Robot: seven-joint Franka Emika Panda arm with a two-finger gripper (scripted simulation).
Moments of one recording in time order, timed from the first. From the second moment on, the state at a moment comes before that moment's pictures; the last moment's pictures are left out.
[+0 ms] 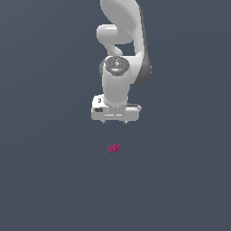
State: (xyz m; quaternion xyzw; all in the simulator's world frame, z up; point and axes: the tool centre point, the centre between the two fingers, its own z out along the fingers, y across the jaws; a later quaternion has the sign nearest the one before) arm -0.014 -0.004 0.158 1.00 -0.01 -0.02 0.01
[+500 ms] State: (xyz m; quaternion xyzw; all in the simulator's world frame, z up) arm -0.003 -0.004 0.144 0.99 -0.10 -0.02 0.01
